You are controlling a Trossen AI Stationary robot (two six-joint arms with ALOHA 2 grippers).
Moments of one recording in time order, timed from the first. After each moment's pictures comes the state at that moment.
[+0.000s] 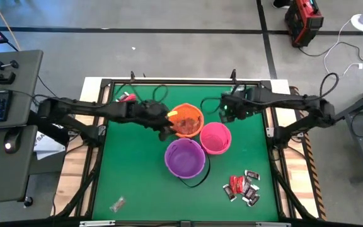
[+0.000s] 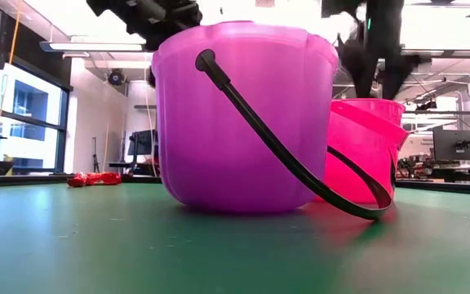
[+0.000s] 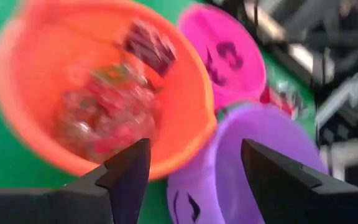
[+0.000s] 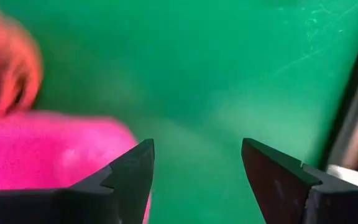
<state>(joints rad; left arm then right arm) 0.09 1.35 0.95 -0.25 0.06 -0.57 -0.27 1.37 1.18 -1.25 0.20 1.04</state>
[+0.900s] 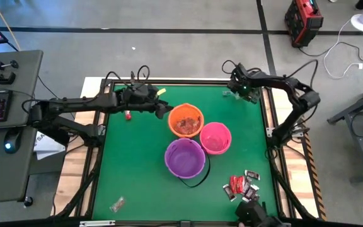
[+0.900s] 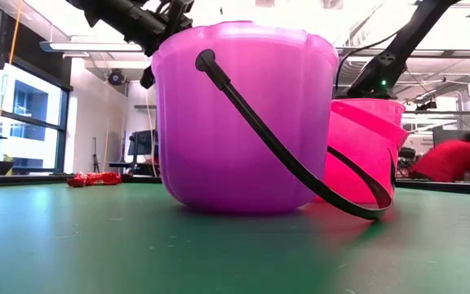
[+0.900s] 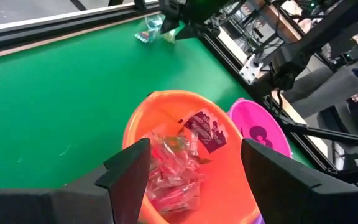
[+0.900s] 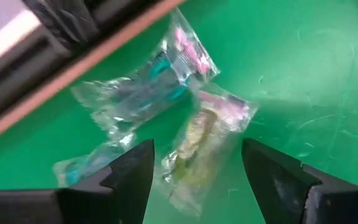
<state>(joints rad) 0.28 1.25 0.90 -0.16 0.01 -0.63 -0.98 1.69 0.93 -0.59 0.13 1.14</state>
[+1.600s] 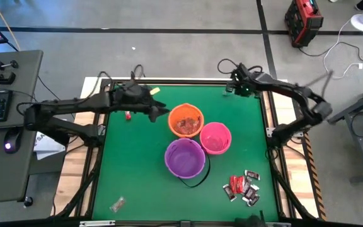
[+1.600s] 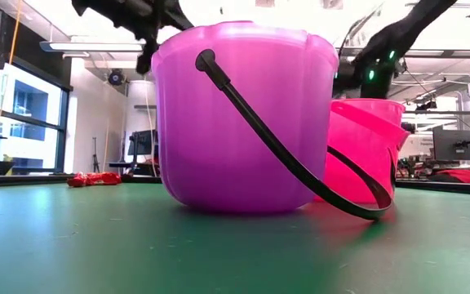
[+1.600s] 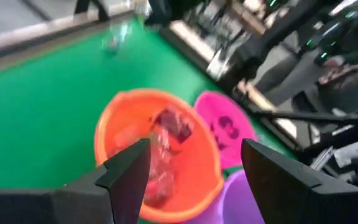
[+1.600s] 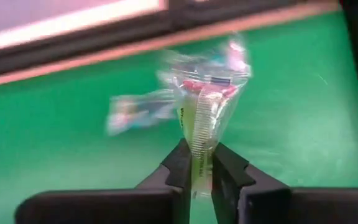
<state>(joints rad) 0.27 1.12 0.90 -0.21 0.09 -0.56 -0.83 1.43 0.94 -0.67 0.19 0.85</state>
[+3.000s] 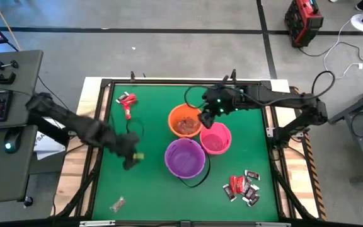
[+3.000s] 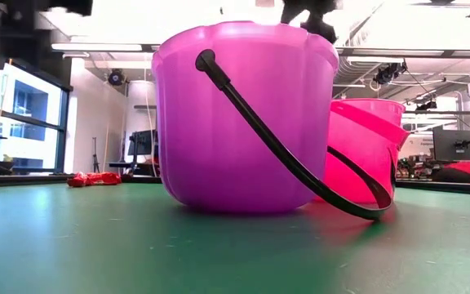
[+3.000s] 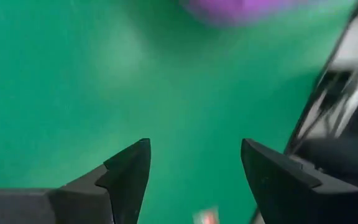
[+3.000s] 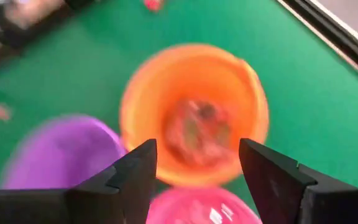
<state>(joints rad) -0.48 1.12 0.90 -0.85 -0.03 -1.08 -0.09 1.50 1.52 -0.94 0.11 0.45</state>
